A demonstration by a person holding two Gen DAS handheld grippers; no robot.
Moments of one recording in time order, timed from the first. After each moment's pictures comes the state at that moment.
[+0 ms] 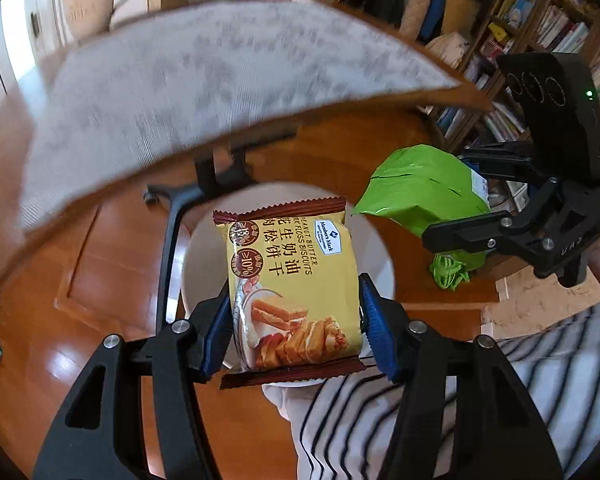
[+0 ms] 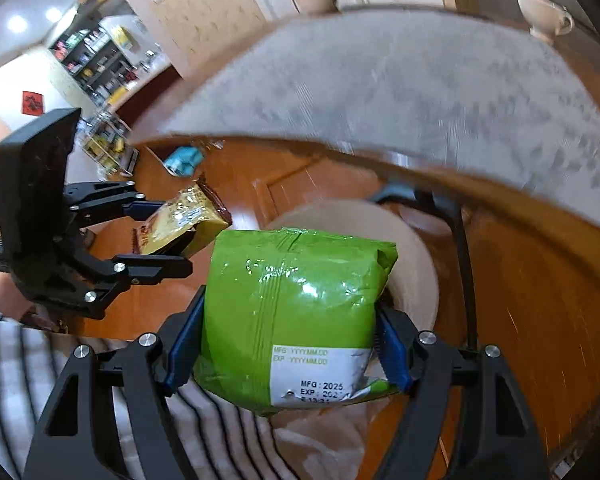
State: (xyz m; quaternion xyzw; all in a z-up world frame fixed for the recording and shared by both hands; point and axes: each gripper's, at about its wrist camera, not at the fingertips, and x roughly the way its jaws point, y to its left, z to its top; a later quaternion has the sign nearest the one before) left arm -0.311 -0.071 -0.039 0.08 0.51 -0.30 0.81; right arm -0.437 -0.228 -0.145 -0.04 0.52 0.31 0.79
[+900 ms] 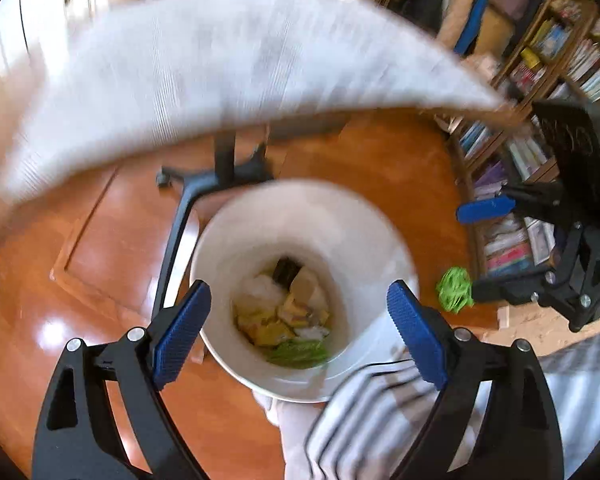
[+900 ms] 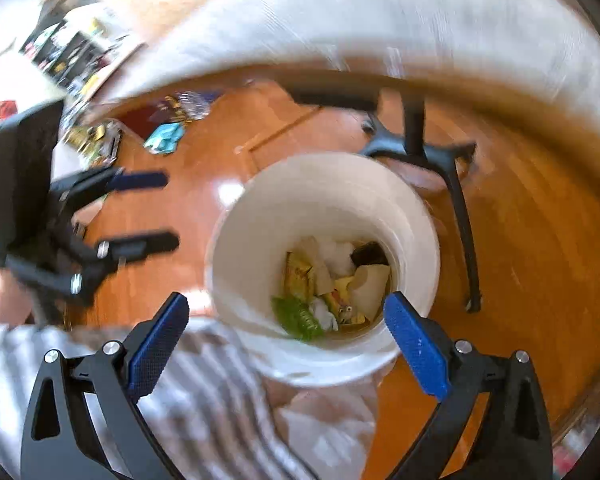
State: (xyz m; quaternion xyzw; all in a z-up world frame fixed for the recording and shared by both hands) left arm -0.298 -0.059 -0.029 0.03 0.49 -0.26 0.83; right arm -0.443 -0.232 -0.128 -0.04 0.54 0.32 0.78
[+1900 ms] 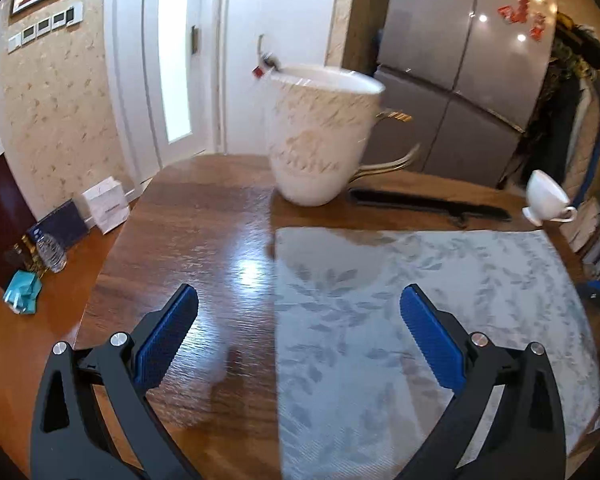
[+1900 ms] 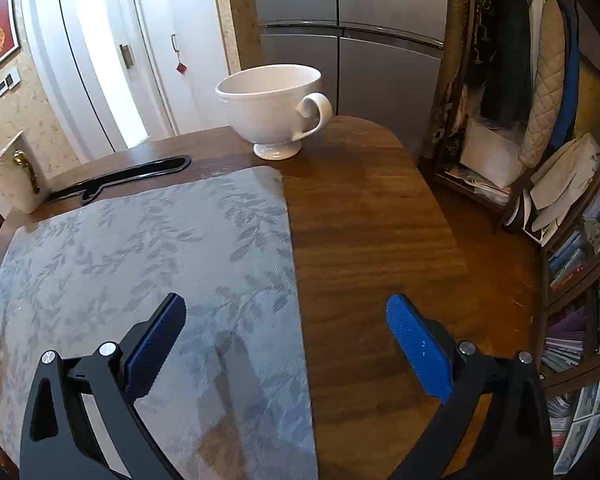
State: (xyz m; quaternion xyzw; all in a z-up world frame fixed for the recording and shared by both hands) left arm -0.052 0.030 0.037 -0.04 0.39 -0.04 0.92; right arm -0.194 -0.372 -0.062 0.00 0.42 -0.02 0.91
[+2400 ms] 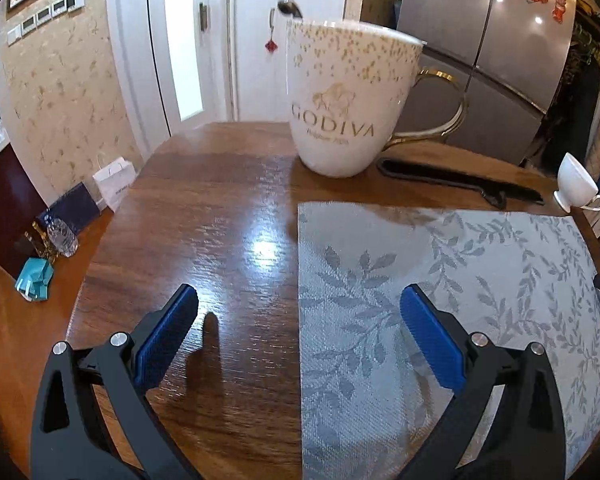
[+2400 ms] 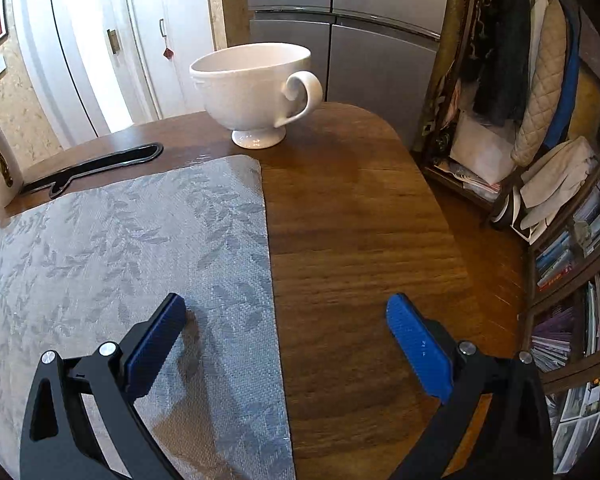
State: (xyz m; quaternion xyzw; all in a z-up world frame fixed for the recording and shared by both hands) left arm -0.029 0.031 0.014 -0.03 0.43 -0.02 0.90; right arm -0.174 -0.378 -0.075 -0.01 0.44 -0.03 0.90
